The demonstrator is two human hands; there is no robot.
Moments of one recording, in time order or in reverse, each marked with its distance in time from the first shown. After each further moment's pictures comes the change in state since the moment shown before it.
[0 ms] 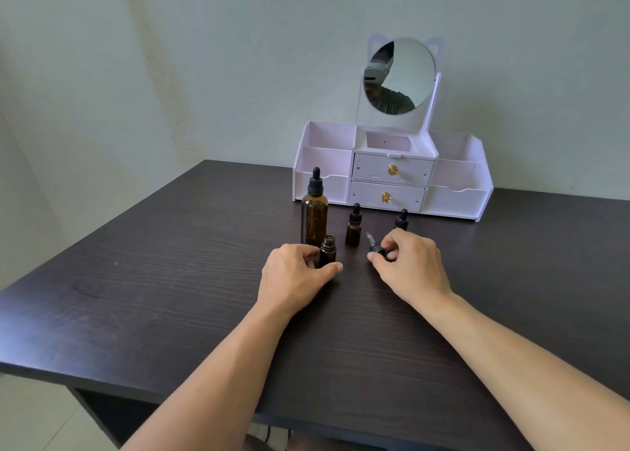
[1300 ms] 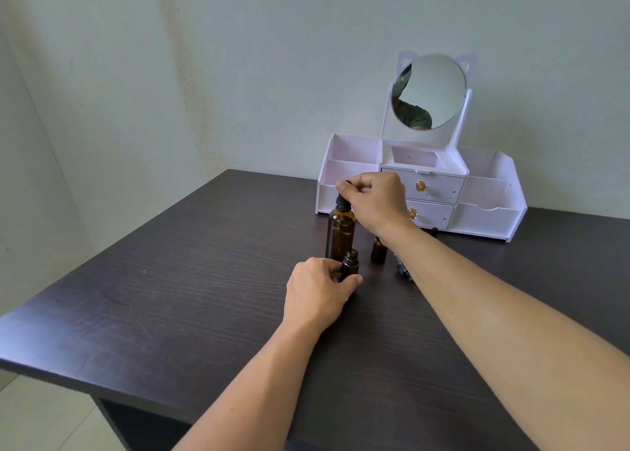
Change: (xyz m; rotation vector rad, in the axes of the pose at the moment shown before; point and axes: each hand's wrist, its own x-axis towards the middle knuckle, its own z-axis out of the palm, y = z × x) left_hand -0.003 0.008 -0.008 -0.014 0.017 -0.074; right_hand 0.091 -0.102 0.021 0.533 0.014 0.012
